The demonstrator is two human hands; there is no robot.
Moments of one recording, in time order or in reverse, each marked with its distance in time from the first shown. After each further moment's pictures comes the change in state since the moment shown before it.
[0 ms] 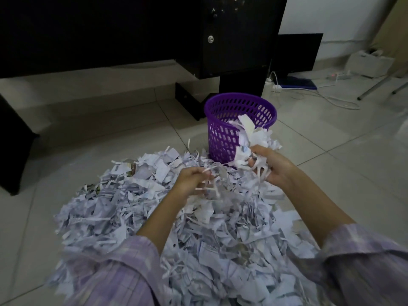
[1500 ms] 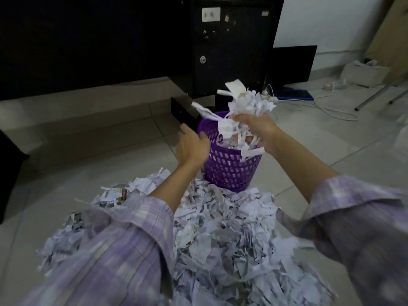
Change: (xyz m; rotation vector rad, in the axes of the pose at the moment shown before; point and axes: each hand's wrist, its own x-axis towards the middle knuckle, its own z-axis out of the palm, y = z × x) left_hand 0.069 0.127 0.035 0.641 0.573 0.293; right_hand 0.056 -0.111 0.056 -0.442 0.093 -0.336
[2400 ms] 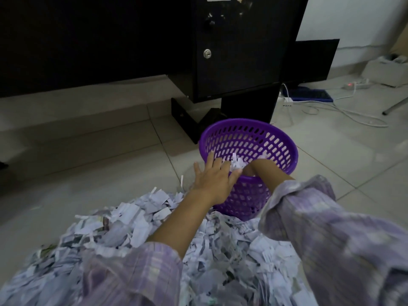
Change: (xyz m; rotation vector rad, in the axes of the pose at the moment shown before) left_hand 0.060 -0.033 0.091 0.530 -0.531 0.405; right_hand 0.166 0.101 0.024 -1.347 -0.398 0.406
